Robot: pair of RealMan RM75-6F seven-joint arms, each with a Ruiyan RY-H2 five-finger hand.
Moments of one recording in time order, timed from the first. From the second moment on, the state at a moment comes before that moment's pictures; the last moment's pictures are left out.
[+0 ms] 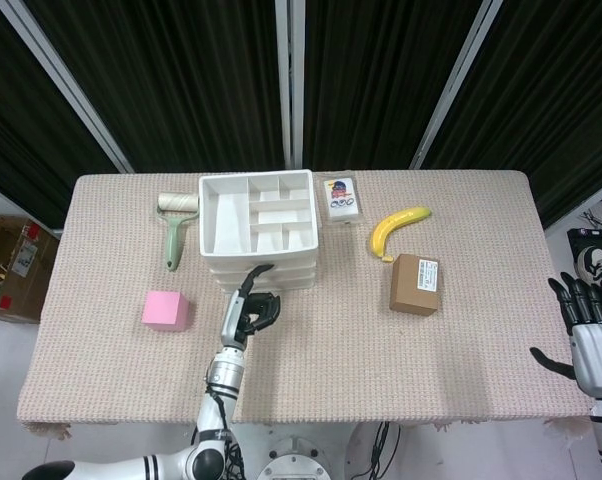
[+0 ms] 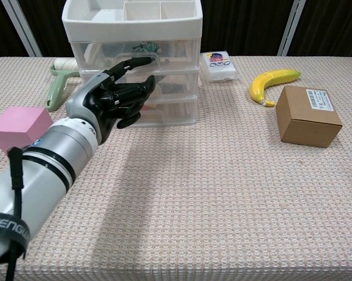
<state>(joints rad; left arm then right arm) -0.46 -2.11 -0.38 -1.50 1.17 1.19 -0.50 0.05 -1.08 0.07 -1.61 -1.51 1.53 0.00</state>
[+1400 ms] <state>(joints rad) -0.42 -2.06 -0.34 -1.58 1.16 1.15 -0.60 0.04 -1.09 0.07 -1.60 -1.52 1.52 0.00</state>
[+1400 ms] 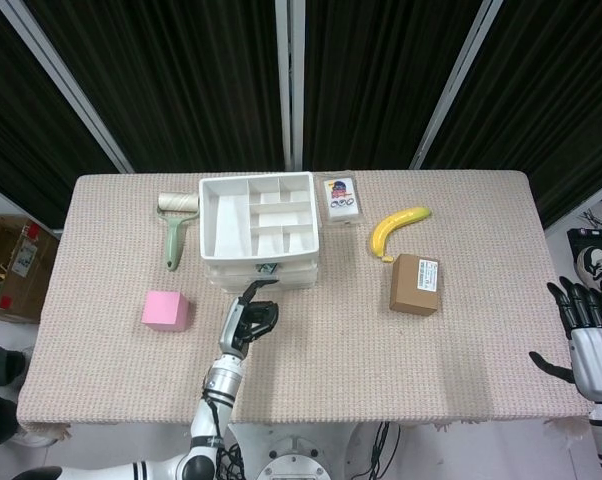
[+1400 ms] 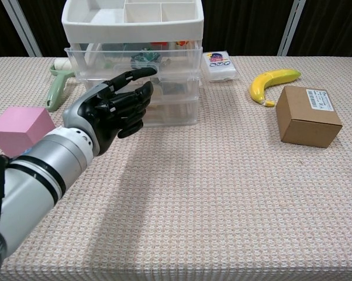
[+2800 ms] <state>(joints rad) -0.51 -1.69 -0.27 -1.72 1.25 1.17 0.22 0.06 -1.06 0.09 -1.60 -1.51 1.53 0.03</state>
